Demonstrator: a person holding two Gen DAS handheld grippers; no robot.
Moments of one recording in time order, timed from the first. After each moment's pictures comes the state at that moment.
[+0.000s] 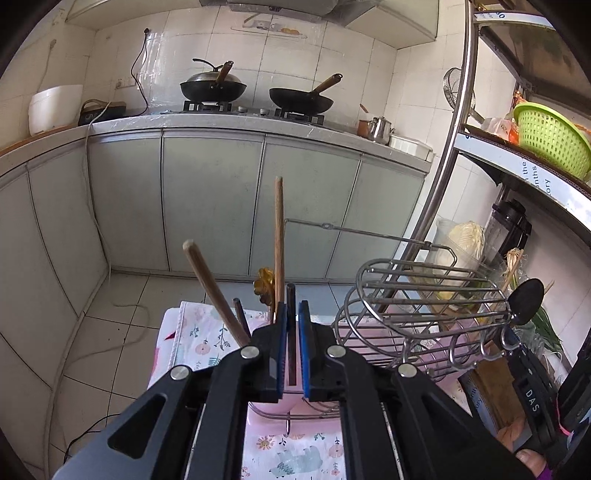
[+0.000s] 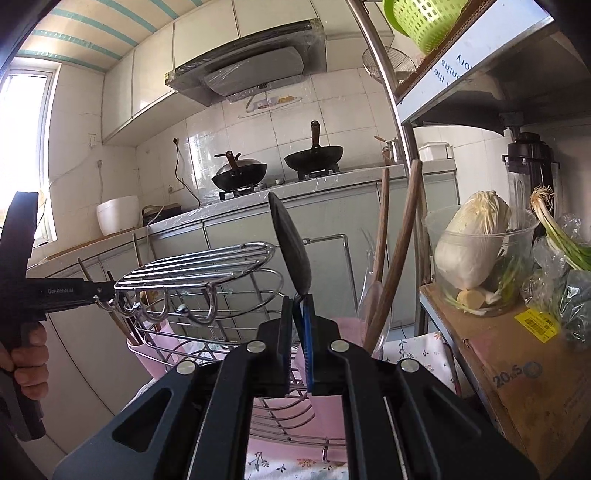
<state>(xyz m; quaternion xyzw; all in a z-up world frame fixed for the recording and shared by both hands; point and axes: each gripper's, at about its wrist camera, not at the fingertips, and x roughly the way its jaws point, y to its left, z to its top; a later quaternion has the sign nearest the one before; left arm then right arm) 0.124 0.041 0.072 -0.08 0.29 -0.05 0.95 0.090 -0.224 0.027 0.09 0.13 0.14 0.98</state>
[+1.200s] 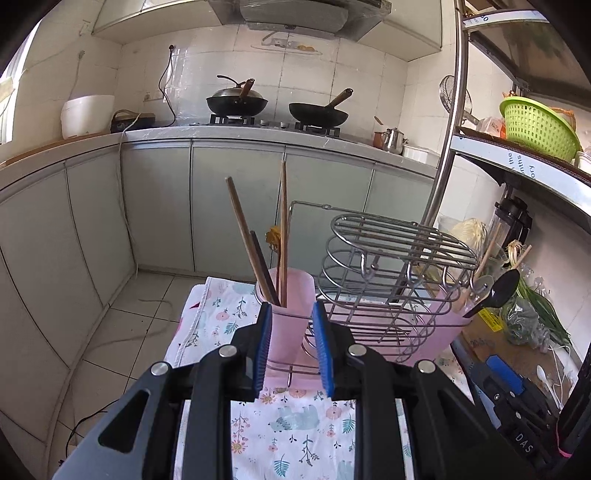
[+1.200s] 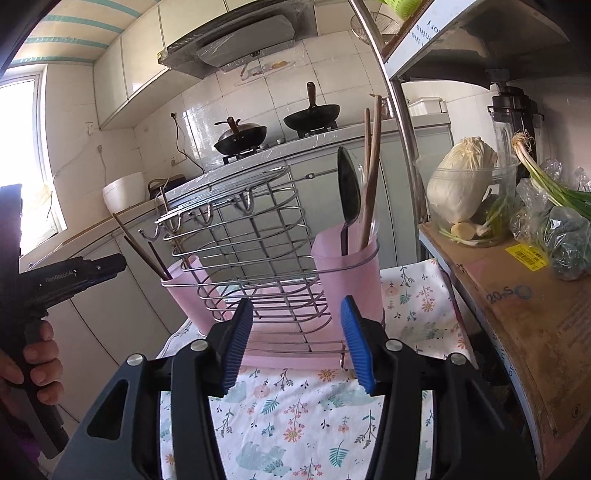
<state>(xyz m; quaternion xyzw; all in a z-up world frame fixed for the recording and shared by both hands) 0.026 0.024 0.063 -0.07 0.26 0.00 0.96 0.023 -0.225 0.002 0.12 0.22 0.16 0.96</state>
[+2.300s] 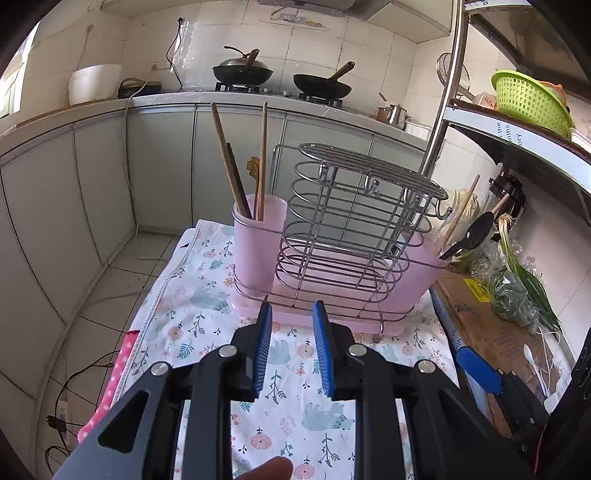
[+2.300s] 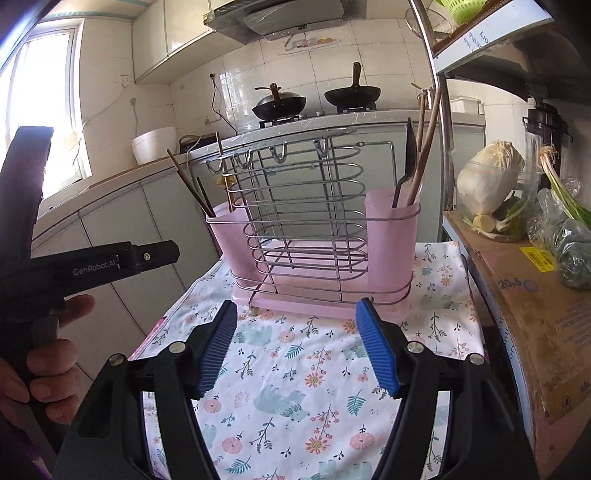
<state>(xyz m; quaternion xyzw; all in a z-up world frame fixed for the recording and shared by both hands) -0.021 -0.016 0.033 -0.10 0.31 0.01 0.95 -0.025 -0.196 -0.004 0.05 0.25 0.21 0.94</state>
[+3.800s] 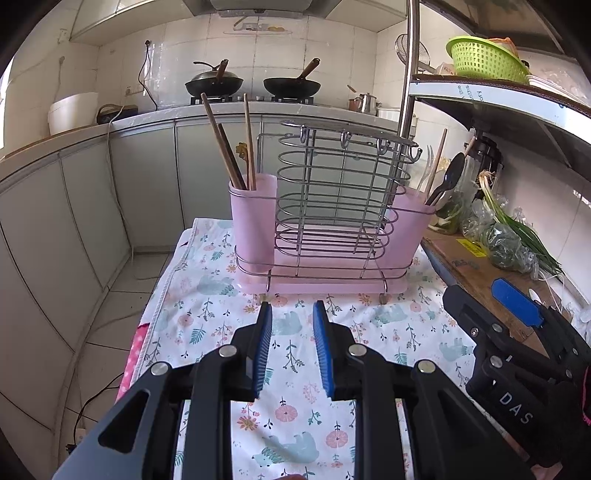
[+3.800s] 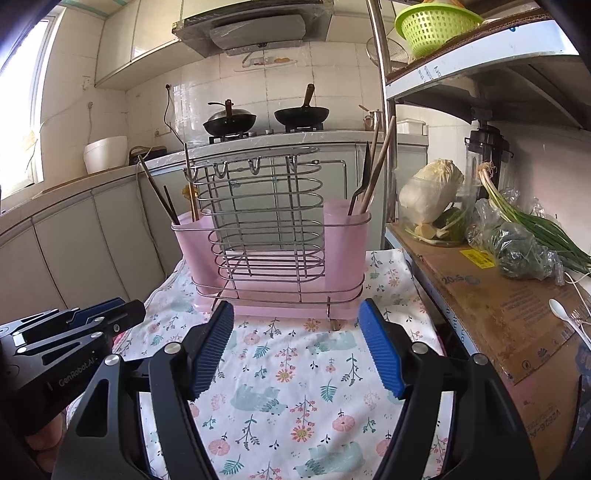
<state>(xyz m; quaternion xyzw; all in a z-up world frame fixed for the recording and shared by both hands) -0.063 -0.020 0.003 -0.03 0.29 -0.02 0.96 -0.063 -0.178 -0.001 0.03 0.22 0.08 0.97</state>
